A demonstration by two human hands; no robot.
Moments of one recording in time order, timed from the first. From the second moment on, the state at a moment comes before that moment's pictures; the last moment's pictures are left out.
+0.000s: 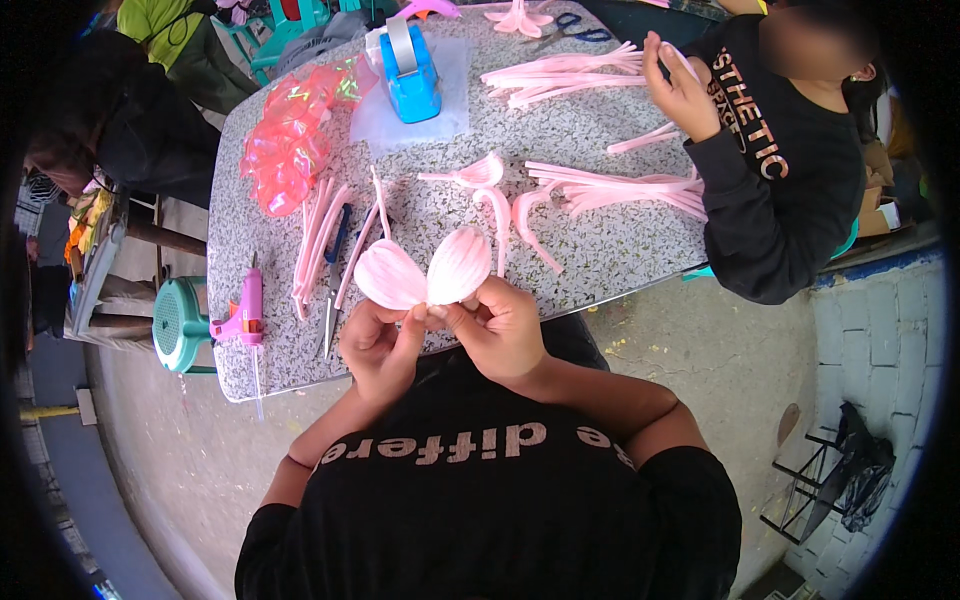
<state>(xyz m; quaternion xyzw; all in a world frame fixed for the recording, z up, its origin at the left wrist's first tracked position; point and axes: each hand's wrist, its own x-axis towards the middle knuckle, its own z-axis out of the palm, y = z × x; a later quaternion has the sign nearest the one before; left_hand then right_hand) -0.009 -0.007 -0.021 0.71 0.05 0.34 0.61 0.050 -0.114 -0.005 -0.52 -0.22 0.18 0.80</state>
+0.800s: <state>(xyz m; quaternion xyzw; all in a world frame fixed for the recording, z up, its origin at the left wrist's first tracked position) -0.004 0.004 0.000 0.77 0.04 0.28 0.57 0.063 -0.121 0.004 -0.51 -0.28 0.24 0.78</state>
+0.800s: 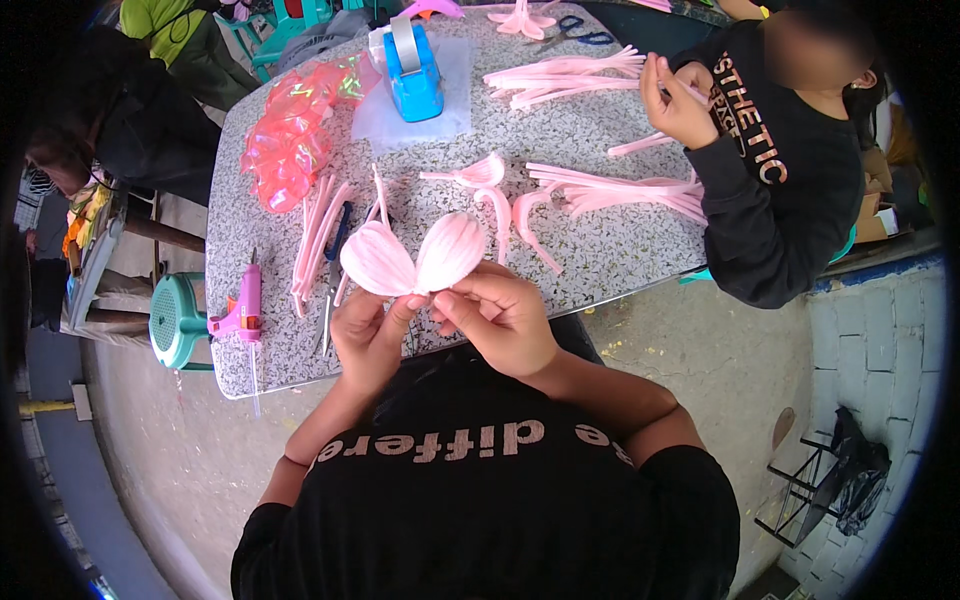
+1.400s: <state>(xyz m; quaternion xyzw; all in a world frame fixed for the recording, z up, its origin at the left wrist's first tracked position) -0.007 0.003 -0.007 0.81 0.05 0.29 0.51 0.083 -0.121 0.034 -0.26 0.03 0.46 0.85</state>
